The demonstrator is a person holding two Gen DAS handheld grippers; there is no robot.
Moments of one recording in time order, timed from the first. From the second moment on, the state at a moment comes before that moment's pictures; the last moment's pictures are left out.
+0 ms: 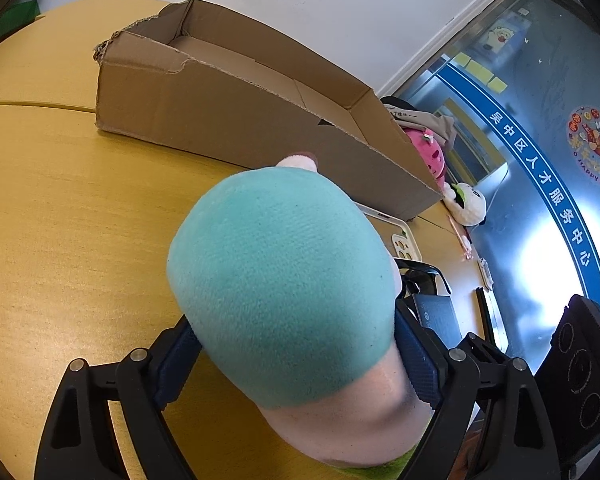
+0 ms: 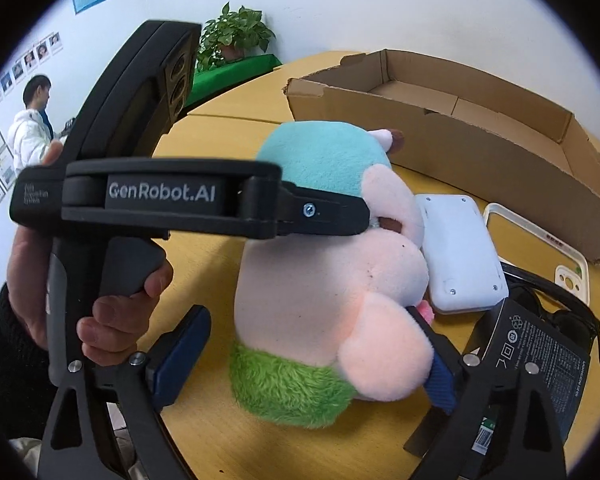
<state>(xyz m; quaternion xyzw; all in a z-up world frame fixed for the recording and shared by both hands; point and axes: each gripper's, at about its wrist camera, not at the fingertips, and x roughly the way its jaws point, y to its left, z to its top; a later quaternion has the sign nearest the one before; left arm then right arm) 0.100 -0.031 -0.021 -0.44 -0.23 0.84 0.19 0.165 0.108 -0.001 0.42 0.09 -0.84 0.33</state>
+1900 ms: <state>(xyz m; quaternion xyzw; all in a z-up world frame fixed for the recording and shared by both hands) -0.161 -0.070 0.290 -0.28 -0.06 0.93 0.22 -0.081 0.078 0.258 0.24 -0.03 -0.92 0.30</state>
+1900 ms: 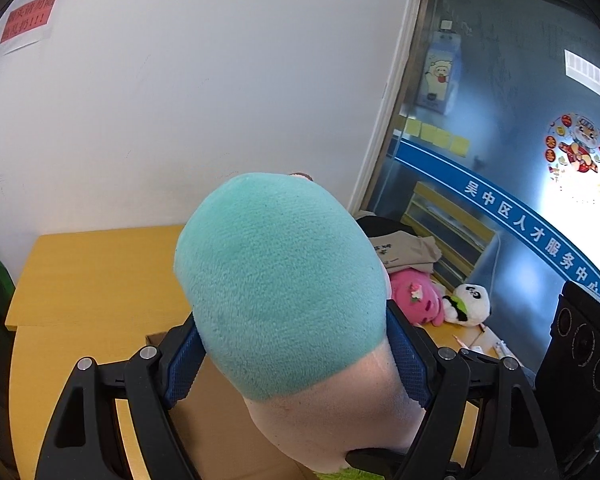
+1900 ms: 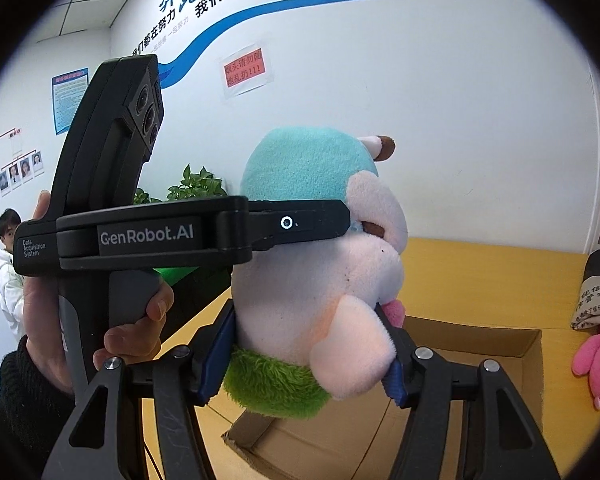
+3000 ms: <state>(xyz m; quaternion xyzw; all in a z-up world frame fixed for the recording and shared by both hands) -0.308 -0.096 0.035 -0.52 -0.04 0.84 0.15 -0.242 0.005 0.018 0.46 -0.12 -0.84 0.25</state>
